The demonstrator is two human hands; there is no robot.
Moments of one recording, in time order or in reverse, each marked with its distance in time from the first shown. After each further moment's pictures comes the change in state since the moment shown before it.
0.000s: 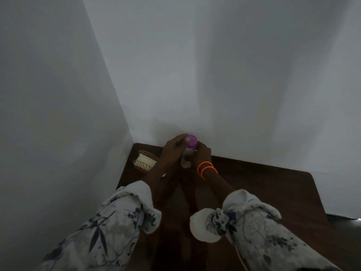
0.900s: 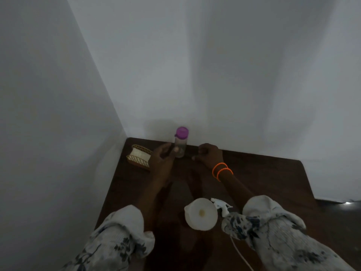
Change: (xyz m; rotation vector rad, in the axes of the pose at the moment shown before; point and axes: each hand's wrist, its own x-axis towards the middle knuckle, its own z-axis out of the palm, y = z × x) left_hand -0.062 -0.018 0.014 -0.038 0.330 -0.134; right_hand -0.012 0.059 -0.047 0.021 -0.060 0.047
